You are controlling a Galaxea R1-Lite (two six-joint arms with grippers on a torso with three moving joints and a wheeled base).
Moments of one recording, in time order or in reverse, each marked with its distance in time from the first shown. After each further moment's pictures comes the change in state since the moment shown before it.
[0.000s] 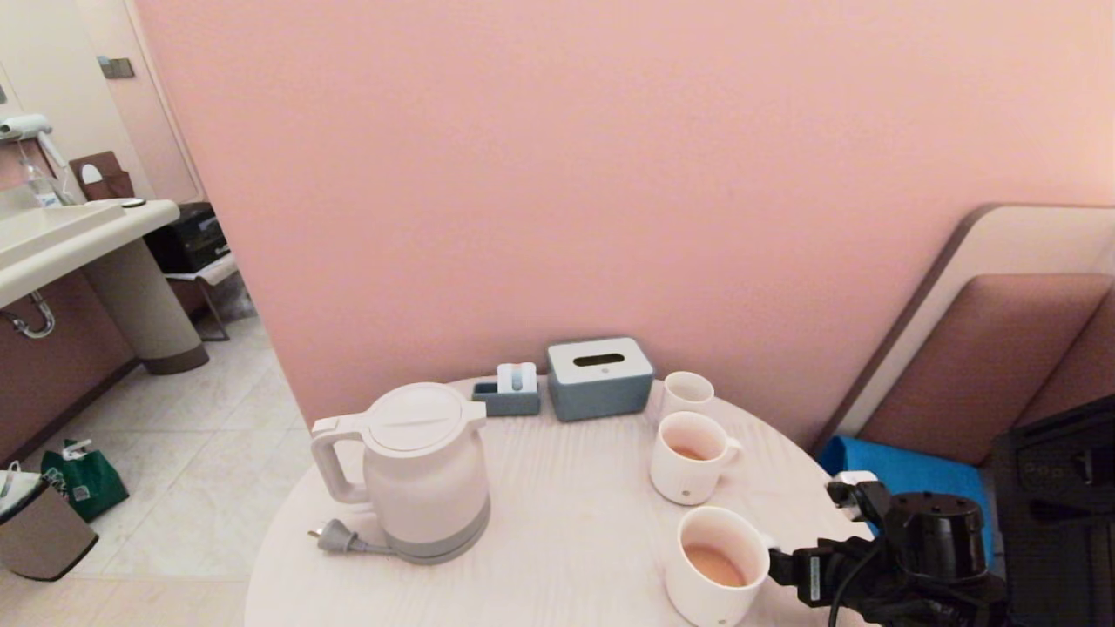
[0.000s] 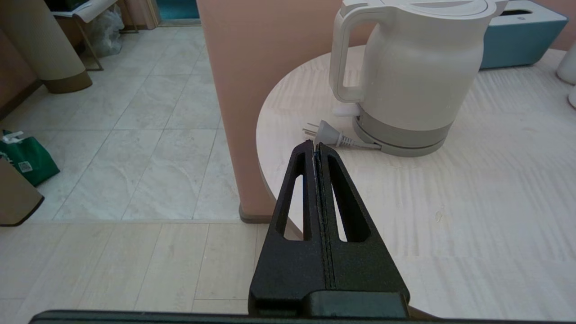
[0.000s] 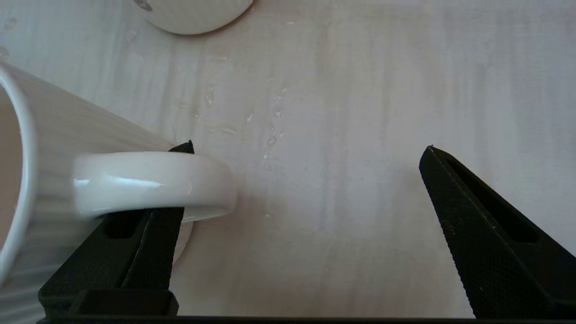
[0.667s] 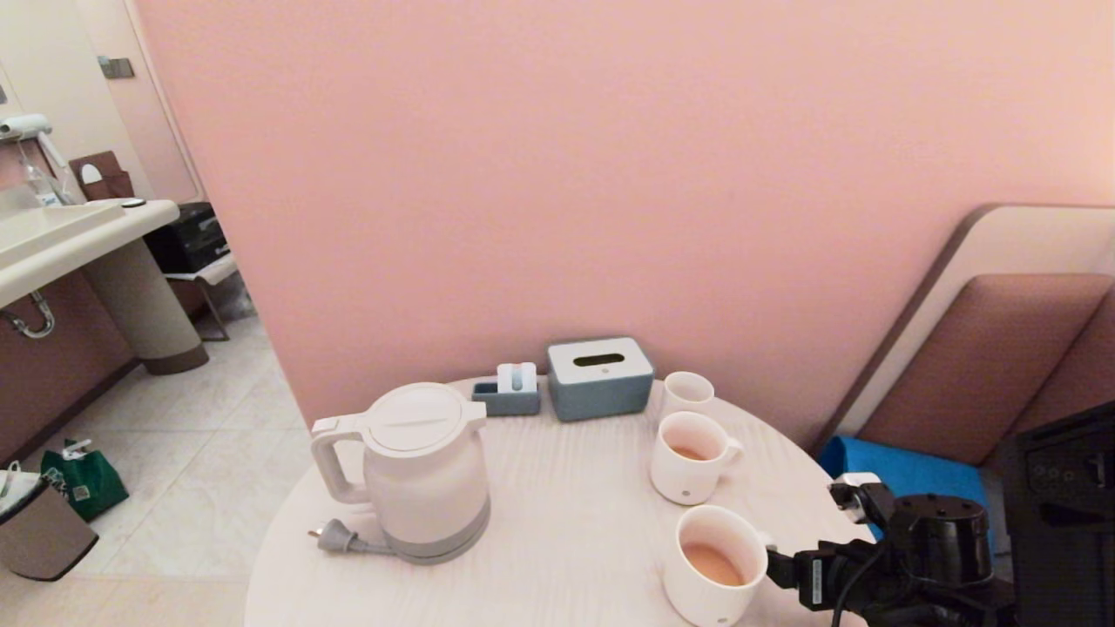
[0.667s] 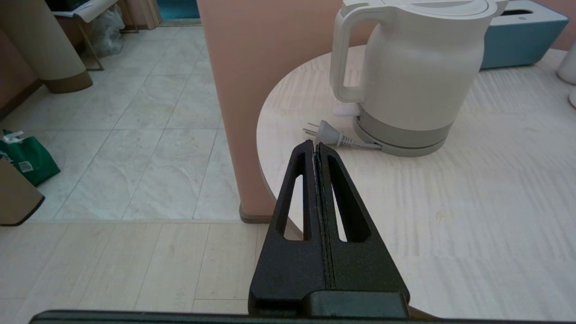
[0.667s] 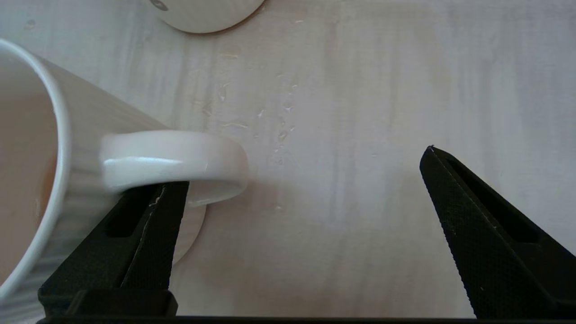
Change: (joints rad) left arm 0.000 0.000 0.000 0.000 0.000 0.000; right arm 0.022 -0.023 0.023 -0.001 0.001 0.020
